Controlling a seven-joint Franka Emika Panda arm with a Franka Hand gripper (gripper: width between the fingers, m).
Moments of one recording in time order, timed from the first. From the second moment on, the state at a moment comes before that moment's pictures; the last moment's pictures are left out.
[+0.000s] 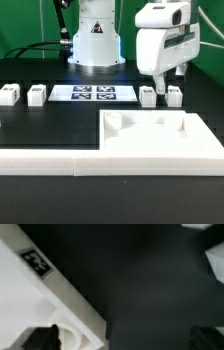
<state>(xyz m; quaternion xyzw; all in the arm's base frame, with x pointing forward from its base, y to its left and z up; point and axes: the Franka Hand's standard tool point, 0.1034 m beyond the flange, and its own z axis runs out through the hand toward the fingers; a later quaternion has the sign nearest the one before) 0.467 0.129 0.066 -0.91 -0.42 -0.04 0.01</state>
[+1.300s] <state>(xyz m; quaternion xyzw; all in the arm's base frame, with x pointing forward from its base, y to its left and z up) 0.400 0.170 0.049 -0.99 -0.07 0.15 0.00</state>
